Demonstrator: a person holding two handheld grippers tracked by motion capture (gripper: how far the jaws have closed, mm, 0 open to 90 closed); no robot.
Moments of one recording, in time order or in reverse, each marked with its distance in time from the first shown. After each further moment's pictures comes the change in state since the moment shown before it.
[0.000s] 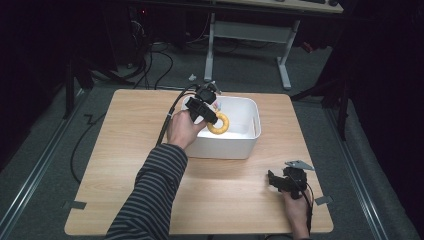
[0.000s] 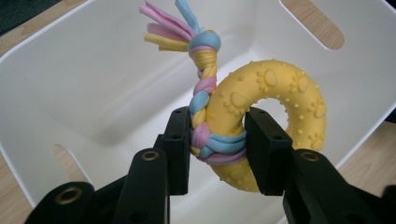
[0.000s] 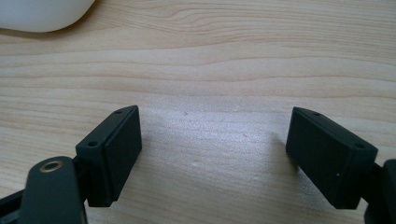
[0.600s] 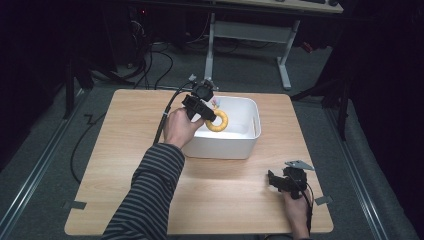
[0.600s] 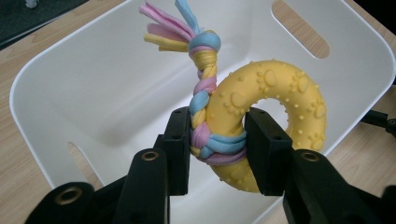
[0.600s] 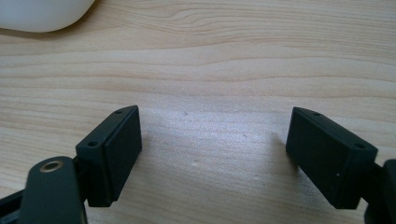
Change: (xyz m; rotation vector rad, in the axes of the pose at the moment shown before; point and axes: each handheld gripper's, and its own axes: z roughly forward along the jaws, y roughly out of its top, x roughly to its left) left arm 0.002 -0.002 -0.016 -0.036 -0.009 -0.007; right arm 0.000 0.000 0.000 0.000 0.000 0.000
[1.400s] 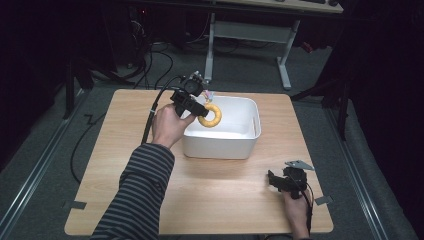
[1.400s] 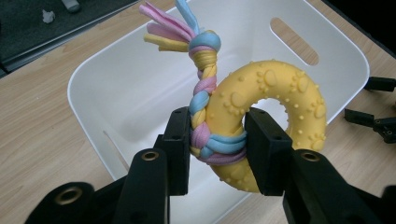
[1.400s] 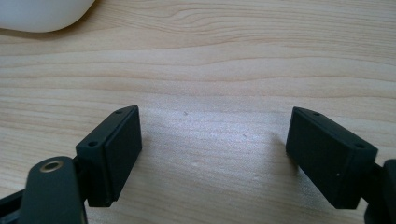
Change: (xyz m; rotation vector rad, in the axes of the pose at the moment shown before) left arm 0.008 -0.008 -0.038 -0.062 0.013 -0.001; right arm 0.000 0.000 0.000 0.000 0.000 0.002
